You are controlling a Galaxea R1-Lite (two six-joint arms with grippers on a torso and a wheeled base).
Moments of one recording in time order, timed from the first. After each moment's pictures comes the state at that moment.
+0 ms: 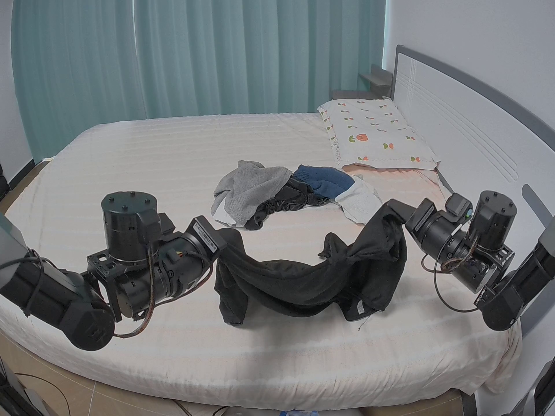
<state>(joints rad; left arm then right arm) -0.54 1.78 -0.63 -0.89 0.02 -1.01 0.40 1.89 -0.54 -1.37 0.03 0.81</state>
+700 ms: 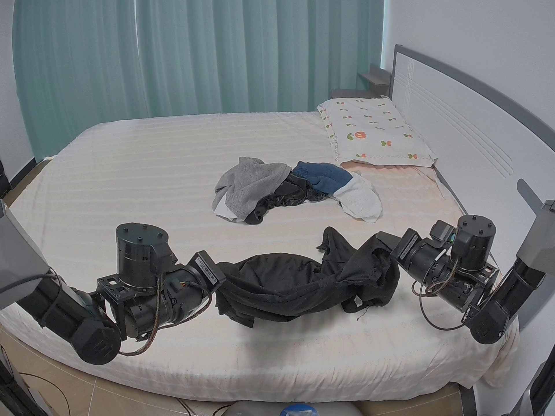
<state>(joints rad) -0.53 1.84 -0.53 -0.90 0.02 -1.03 0.43 1.99 -0.48 -1.38 0.00 0.82</state>
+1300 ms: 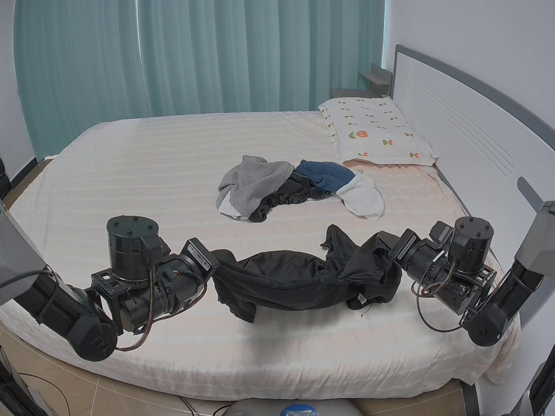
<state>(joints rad) -0.51 1.83 -0.53 -0.97 0.02 -1.10 0.45 1.99 -0.48 -1.39 -0.08 0.80</state>
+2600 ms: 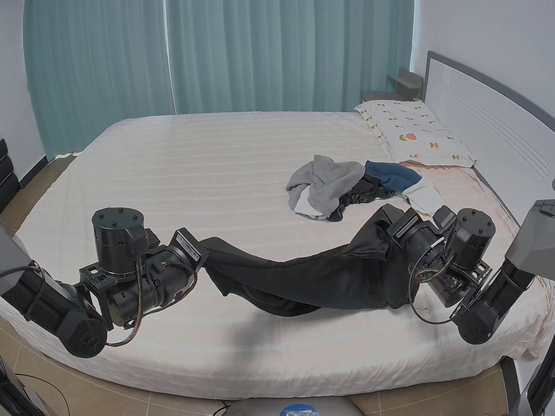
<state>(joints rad) -0.49 1.79 -0.53 -0.97 0.02 -1.09 0.48 2.03 -0.54 -1.55 -0.23 0.78</state>
